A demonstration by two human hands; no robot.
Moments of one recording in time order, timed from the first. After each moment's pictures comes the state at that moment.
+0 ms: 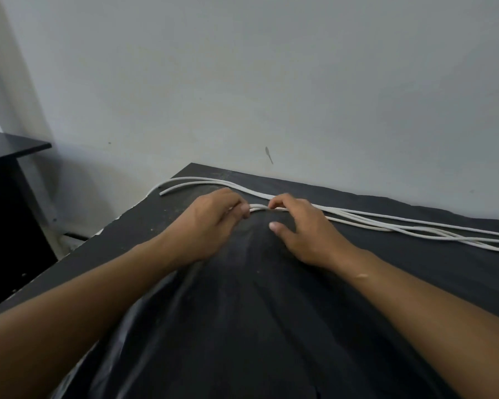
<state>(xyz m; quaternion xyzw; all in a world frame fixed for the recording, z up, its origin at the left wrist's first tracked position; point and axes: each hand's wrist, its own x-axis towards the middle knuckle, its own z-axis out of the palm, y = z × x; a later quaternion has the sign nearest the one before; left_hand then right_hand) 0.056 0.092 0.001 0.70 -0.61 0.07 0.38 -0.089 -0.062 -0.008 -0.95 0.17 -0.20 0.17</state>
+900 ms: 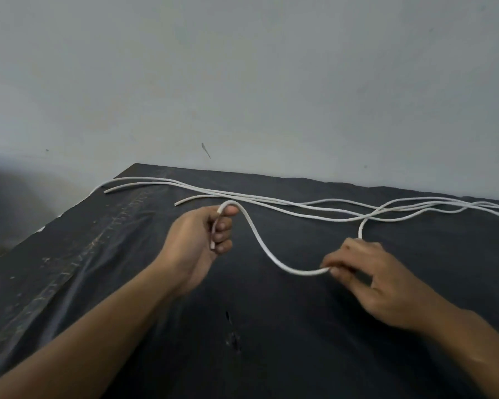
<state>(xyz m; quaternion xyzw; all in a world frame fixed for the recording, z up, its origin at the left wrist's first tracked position) -0.090 0.088 0.011 0.44 -0.28 -0.45 0.73 -0.344 -0.040 -0.009 -0.95 0.17 -0.23 0.12</state>
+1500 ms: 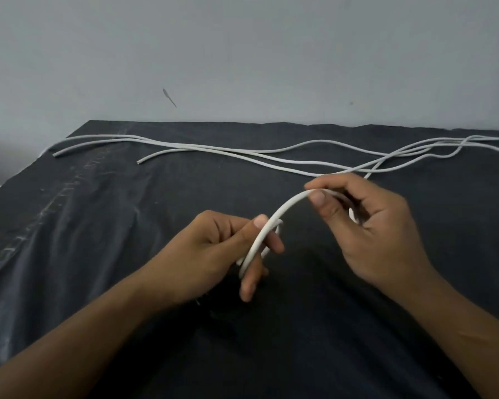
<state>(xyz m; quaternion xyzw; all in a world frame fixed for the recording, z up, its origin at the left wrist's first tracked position) -0.144 0.113 -0.014 0.48 -0.58 -0.46 0.47 -0.333 0.005 -0.006 -0.81 0.21 -0.46 0.30</state>
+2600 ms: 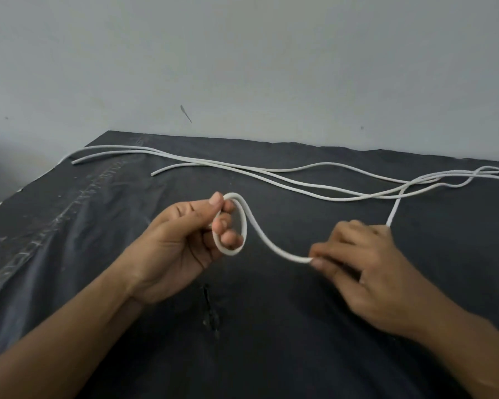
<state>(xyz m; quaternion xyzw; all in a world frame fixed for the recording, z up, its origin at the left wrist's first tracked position) -0.106 0.110 -0.005 0.28 -0.38 -0.59 0.65 -0.348 -0.005 -0.013 -0.94 0.20 -0.26 0.06</state>
